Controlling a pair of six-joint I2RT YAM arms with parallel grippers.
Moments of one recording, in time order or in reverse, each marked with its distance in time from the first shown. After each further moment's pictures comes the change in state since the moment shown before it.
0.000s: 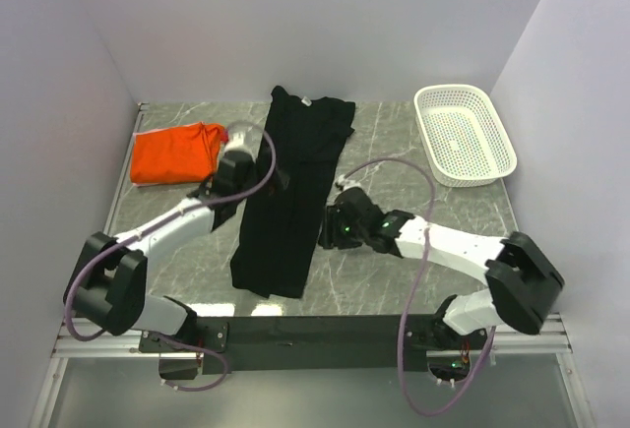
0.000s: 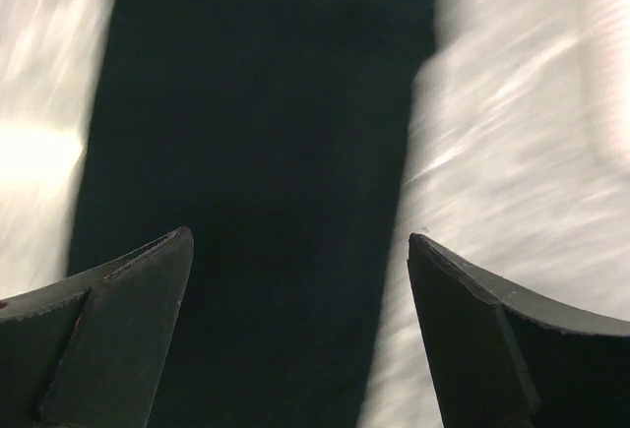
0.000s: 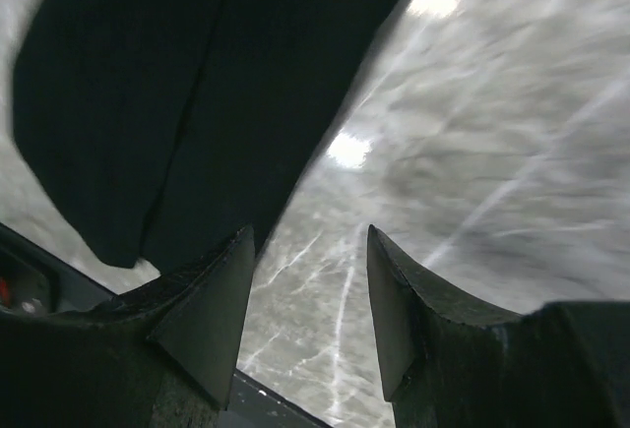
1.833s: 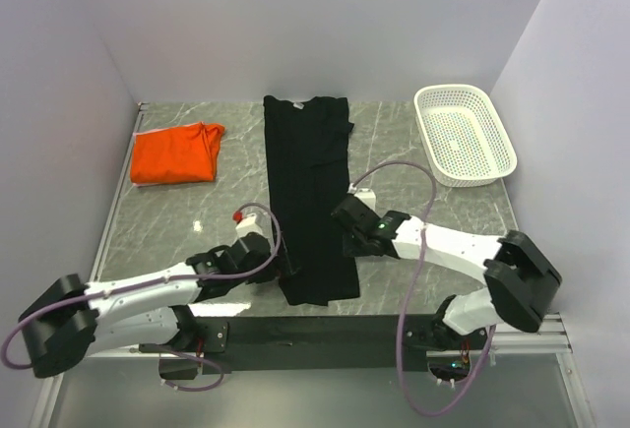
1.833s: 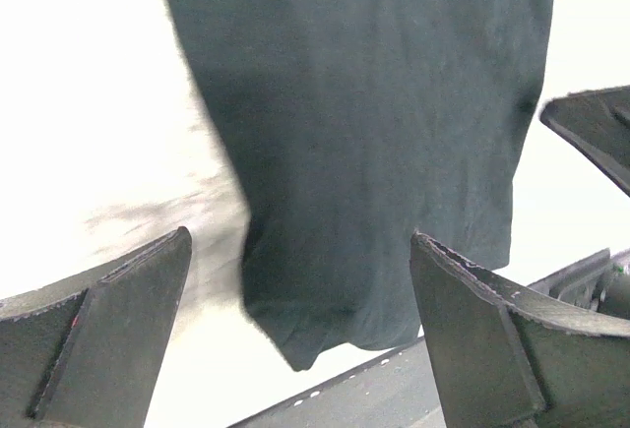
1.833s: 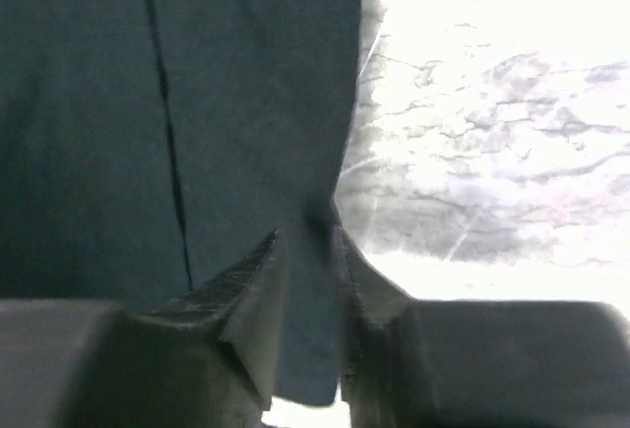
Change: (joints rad) left arm -0.471 -0.329 -0.485 -0.108 -0.103 -0.380; right arm 0.055 0.062 0.028 -0.254 0.257 0.073
